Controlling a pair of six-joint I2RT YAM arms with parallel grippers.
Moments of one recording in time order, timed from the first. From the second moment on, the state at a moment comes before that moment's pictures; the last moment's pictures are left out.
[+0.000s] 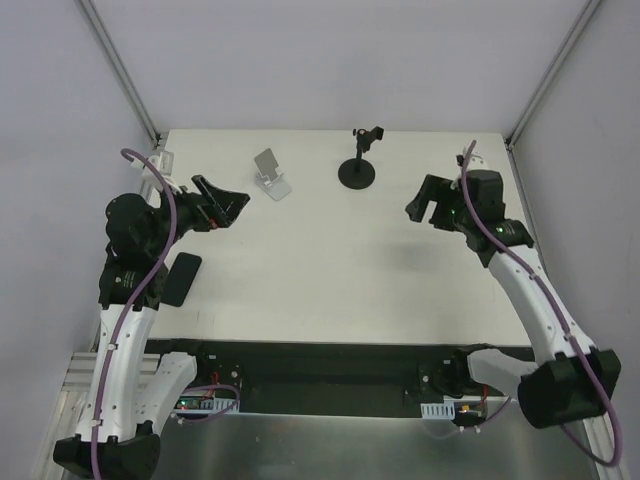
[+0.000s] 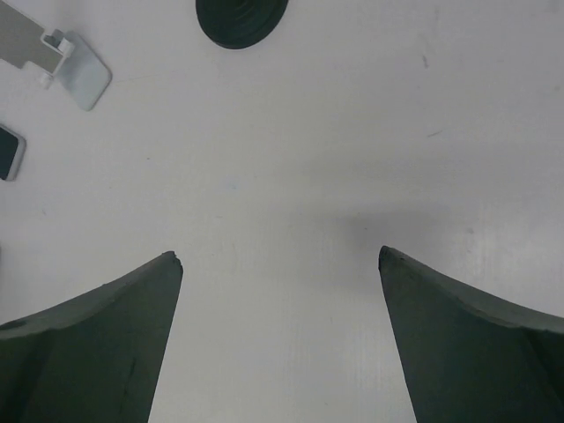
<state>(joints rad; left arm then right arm) -0.03 0.75 0.97 -0.33 0.49 -0.58 0.21 1.06 1.01 -0.55 -0.06 0.35</state>
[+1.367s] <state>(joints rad) -0.04 0.75 0.78 -0.31 0.71 -0.61 0.21 2.05 1.40 0.38 -0.35 1.47</state>
